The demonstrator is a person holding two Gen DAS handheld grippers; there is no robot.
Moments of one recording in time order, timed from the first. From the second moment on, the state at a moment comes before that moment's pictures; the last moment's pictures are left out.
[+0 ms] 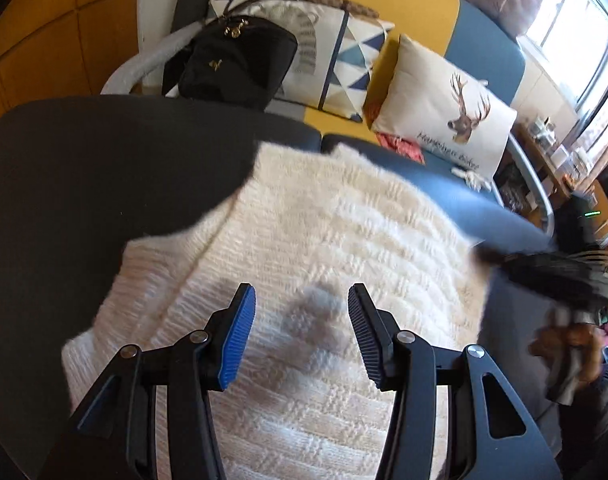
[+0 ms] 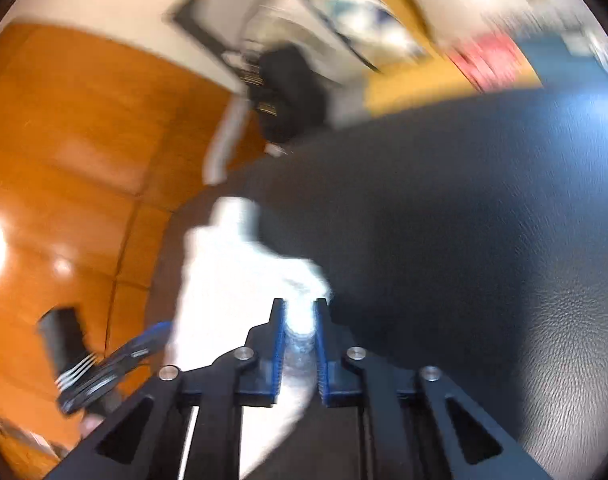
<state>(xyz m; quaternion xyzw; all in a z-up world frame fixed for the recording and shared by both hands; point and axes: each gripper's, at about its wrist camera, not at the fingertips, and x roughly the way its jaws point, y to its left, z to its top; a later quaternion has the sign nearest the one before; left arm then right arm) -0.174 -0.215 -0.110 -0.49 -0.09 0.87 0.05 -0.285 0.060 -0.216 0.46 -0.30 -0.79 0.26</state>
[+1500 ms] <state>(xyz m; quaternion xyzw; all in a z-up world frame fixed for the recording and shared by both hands) -0.255 -0.207 -0.098 -0.48 -0.14 0.86 0.12 -0.284 0.015 -0.194 0.50 -0.10 -0.83 0.23</state>
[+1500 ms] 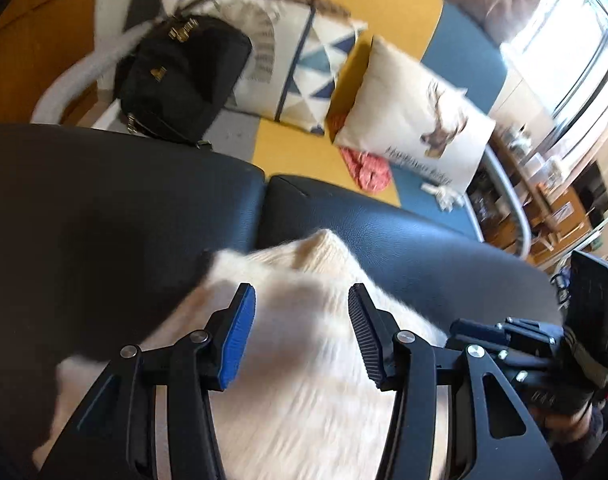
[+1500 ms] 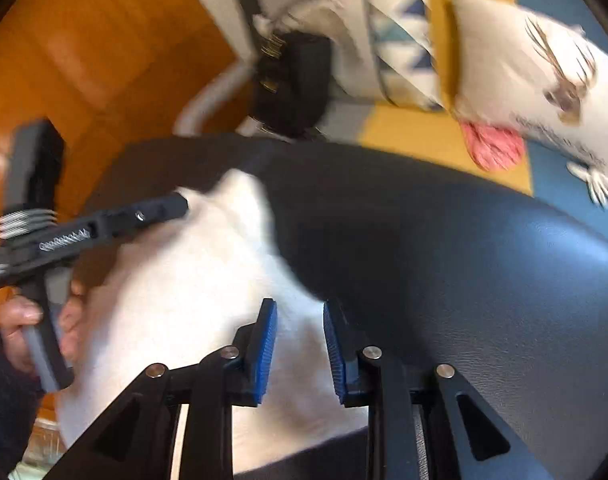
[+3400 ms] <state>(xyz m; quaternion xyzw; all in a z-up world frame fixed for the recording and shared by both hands) 0.050 -0.235 -0.020 -0.34 -0.12 0.91 -0.22 -0.133 -0.128 -0.121 0.39 0.00 -0.87 0.29</state>
